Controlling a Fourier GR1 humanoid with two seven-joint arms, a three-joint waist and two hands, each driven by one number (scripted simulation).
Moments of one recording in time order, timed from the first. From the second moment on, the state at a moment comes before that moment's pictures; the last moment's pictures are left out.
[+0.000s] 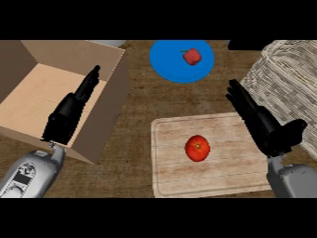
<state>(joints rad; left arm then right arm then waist) -0.31 0.35 -0.29 -1.54 0.04 0.16 0.13 -0.20 -0.30 0.22 -1.52 -0.26 0.01 0.06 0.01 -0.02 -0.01</state>
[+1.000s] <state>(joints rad) -0.23 0.39 -0.07 -1.45 0.22 0.12 0.21 -0.48 -0.22 0.53 -1.78 -0.08 0.48 -0.27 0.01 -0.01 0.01</state>
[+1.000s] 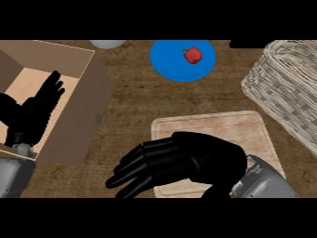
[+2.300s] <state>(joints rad) -0.22 0.40 -0.02 -1.43 0.23 0.08 0.21 -1.04 -0.63 0.26 -1.56 -0.17 1.03 0.22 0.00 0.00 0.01</state>
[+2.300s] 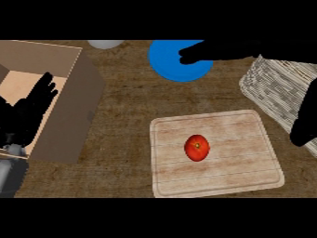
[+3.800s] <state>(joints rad) -0.23 0.37 0.04 -1.39 0.18 0.03 0.20 -0.55 -0.35 0.35 -1.43 0.41 0.68 -0.35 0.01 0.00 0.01</state>
